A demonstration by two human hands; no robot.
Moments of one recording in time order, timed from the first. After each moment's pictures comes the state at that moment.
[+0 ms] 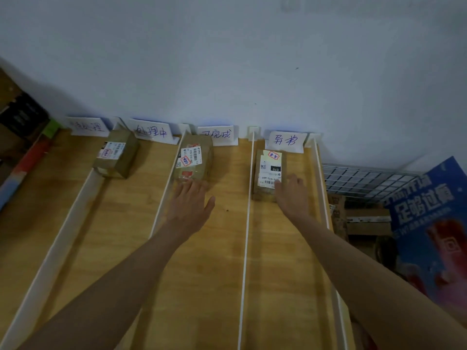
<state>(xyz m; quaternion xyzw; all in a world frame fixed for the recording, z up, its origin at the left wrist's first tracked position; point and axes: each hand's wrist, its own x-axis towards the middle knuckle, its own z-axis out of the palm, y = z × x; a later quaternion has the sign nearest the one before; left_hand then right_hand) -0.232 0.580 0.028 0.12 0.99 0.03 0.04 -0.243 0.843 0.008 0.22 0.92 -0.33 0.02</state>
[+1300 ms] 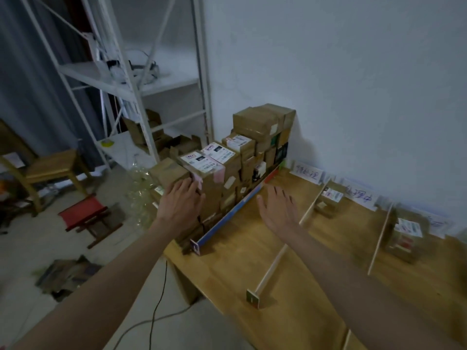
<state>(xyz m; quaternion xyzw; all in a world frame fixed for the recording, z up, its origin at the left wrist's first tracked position) 0.094 -0.031 0.207 -0.18 0.98 -0.08 -0.10 -0.038 0.188 0.183 -0.26 0.95 -0.18 -0.06</state>
